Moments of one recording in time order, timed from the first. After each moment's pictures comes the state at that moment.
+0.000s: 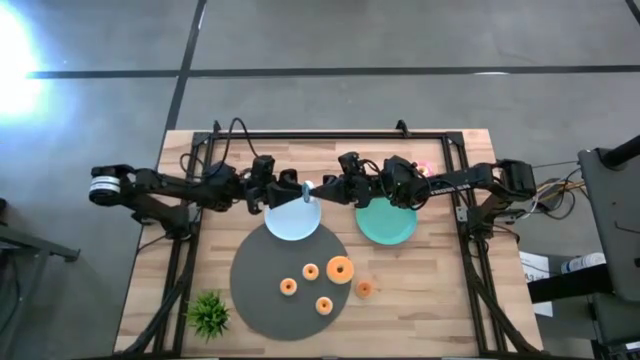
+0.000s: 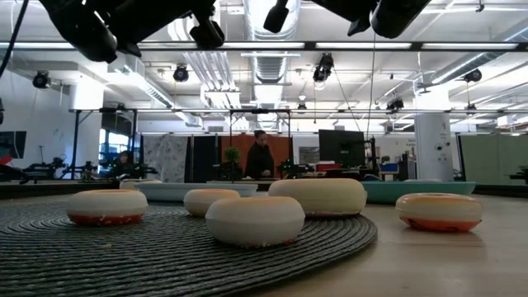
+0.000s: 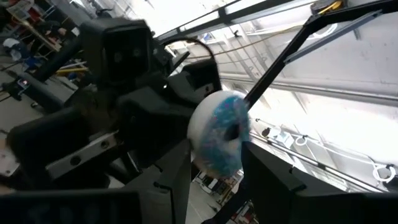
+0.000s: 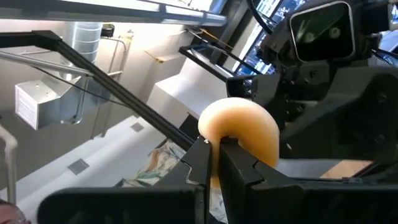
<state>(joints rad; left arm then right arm) 0.14 1.31 0.57 1.26 0.36 -0.94 -0.08 1.65 1.01 1.03 -0.31 1.17</state>
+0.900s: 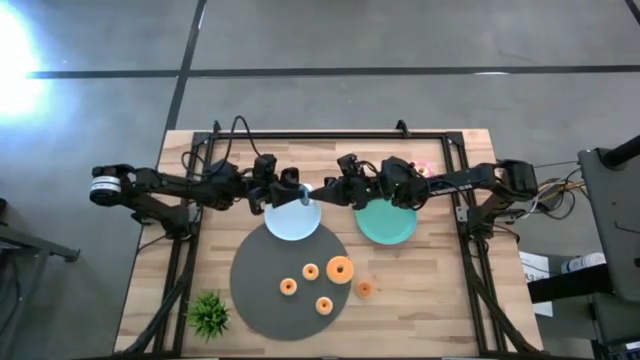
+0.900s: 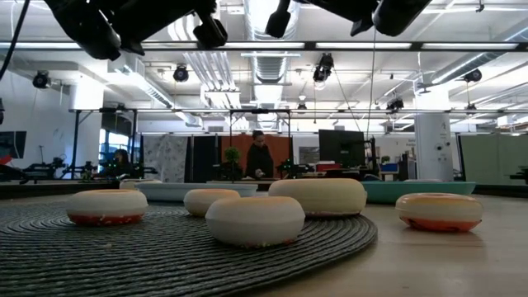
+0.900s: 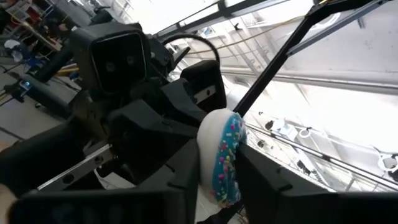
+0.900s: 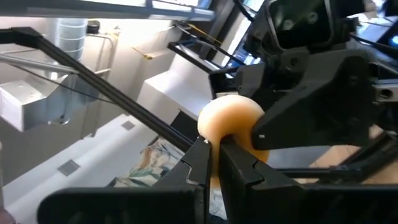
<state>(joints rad) 0.15 1.31 0.60 1.22 0.39 -0.90 -0.08 1.64 1.01 0.94 -0.30 1.17</state>
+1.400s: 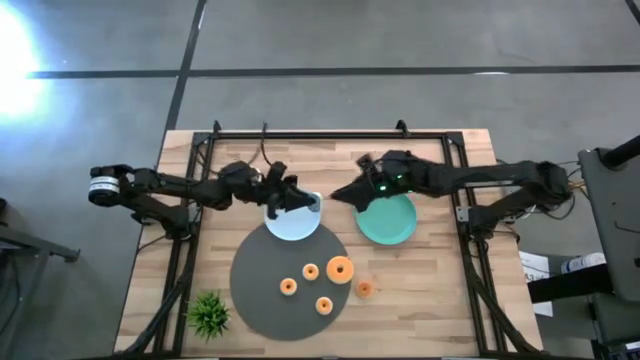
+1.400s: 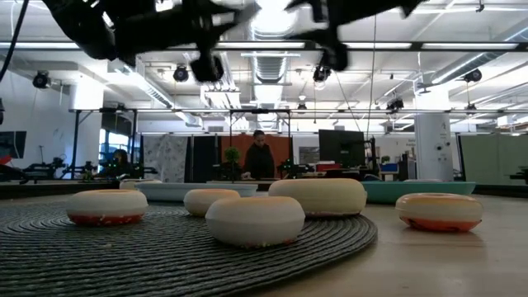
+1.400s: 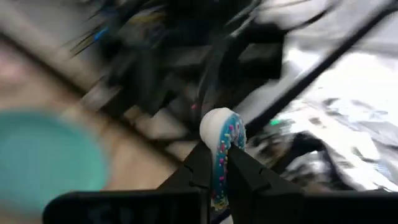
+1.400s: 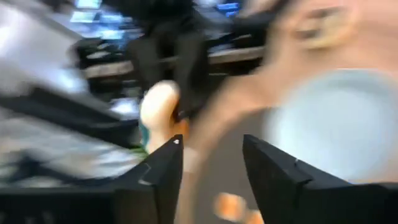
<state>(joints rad) 0.16 1.30 0.59 0.84 0.34 -0.83 -0.10 1.35 1.01 -0.01 -0.13 0.93</state>
